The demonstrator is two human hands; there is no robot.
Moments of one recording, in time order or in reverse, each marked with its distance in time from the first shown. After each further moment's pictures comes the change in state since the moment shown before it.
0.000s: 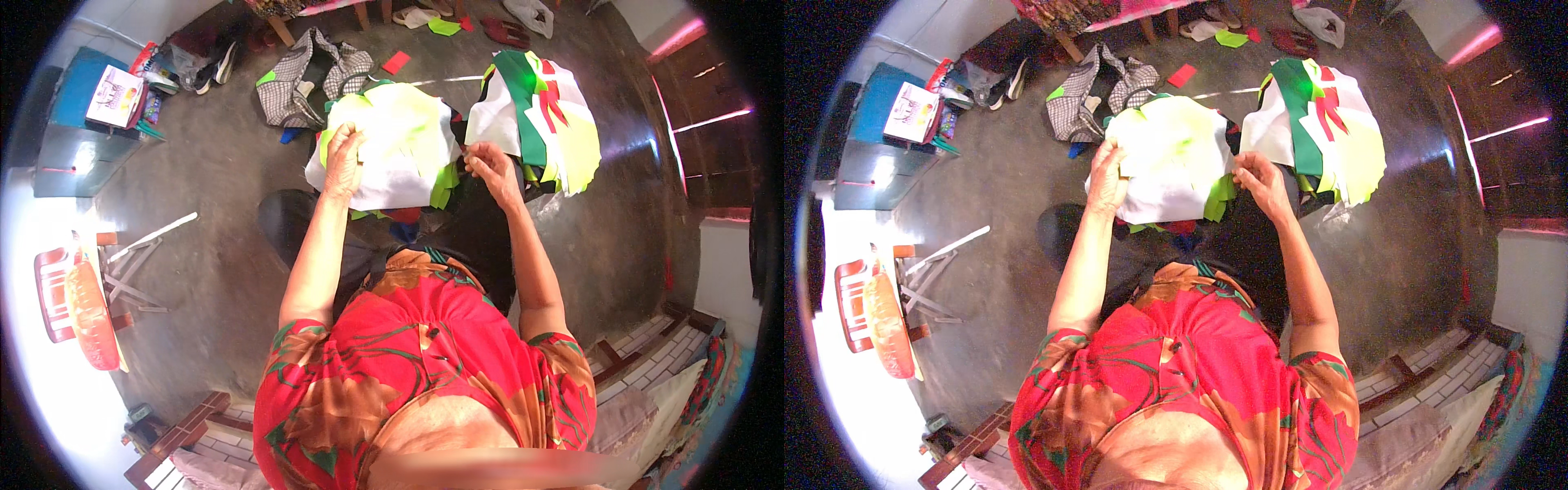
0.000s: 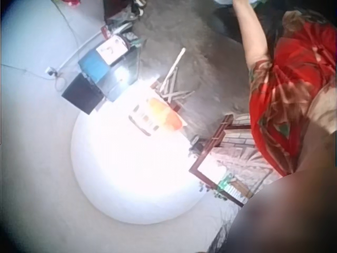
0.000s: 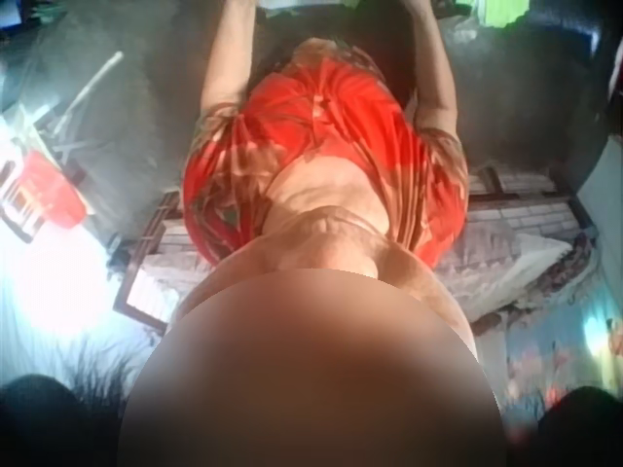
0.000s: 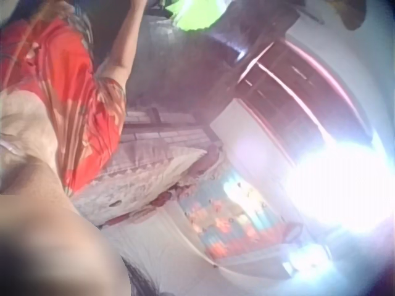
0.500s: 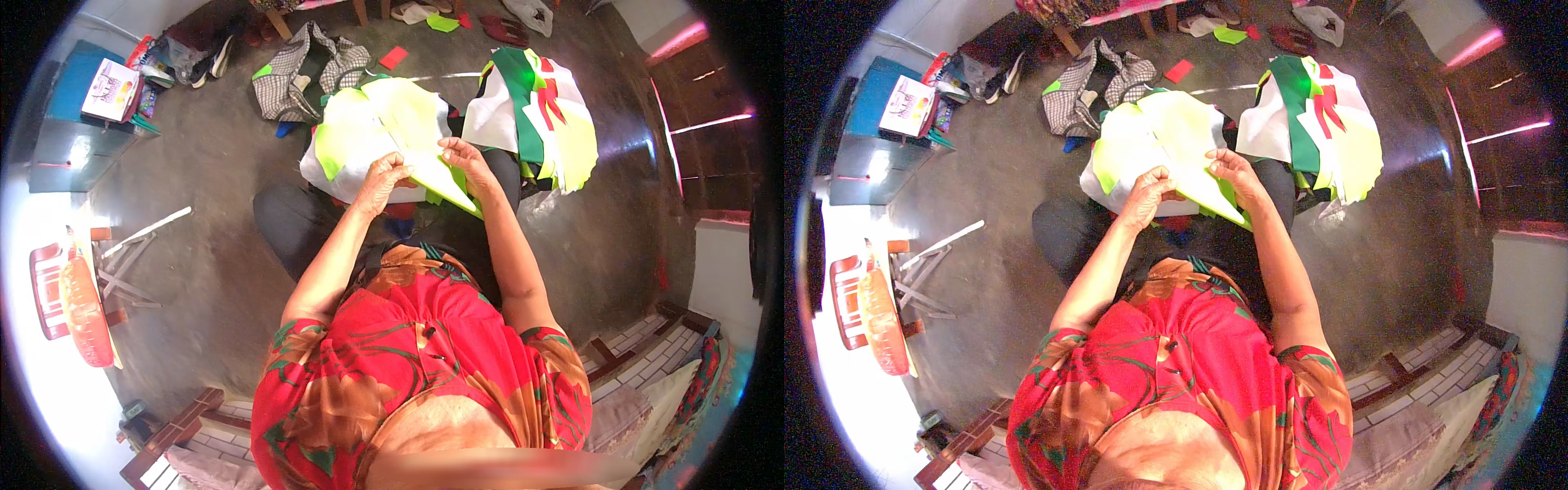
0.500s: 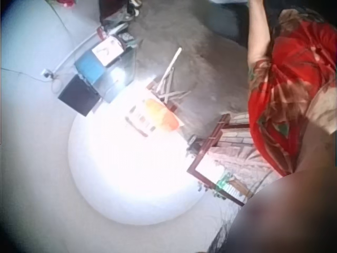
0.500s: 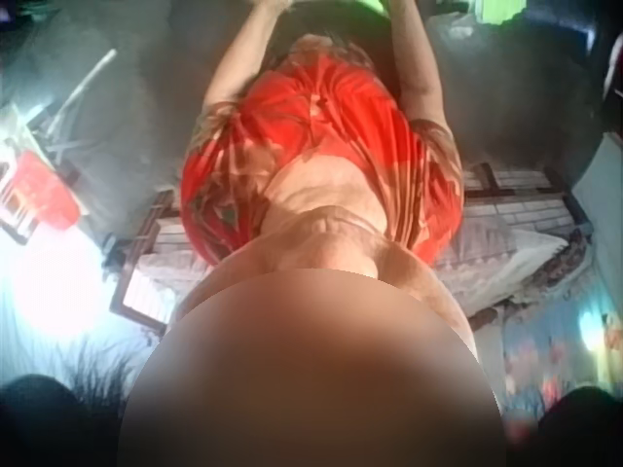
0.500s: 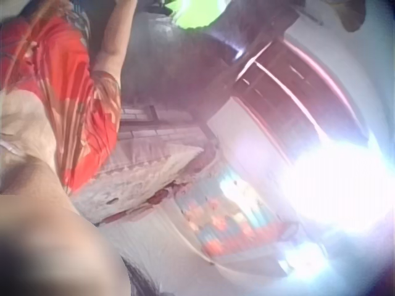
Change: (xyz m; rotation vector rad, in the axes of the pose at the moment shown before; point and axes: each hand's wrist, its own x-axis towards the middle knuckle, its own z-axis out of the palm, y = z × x) left_hand -0.032 -0.071 0.006 0.190 -0.225 -0.252; right_hand 0.028 0.034 0.030 0.657 -0.196 0.242
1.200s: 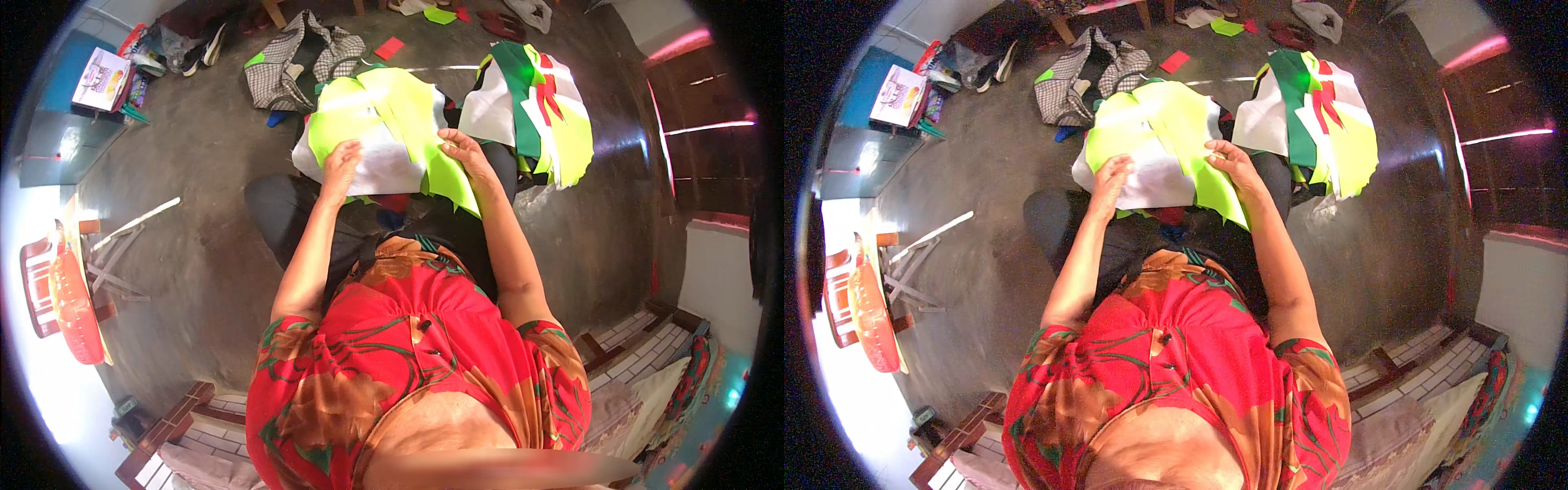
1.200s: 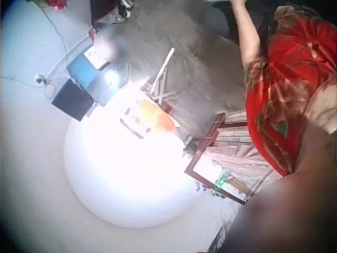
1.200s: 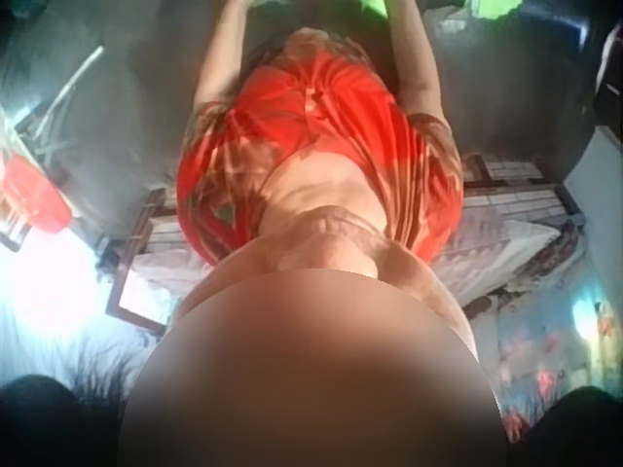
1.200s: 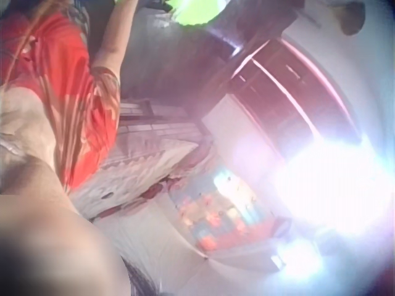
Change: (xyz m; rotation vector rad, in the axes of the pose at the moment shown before) left_hand -0.015 -0.005 -0.071 0.331 0.403 0.098; right_hand 0.000 0.001 -0.005 -0.039 0.030 0.028
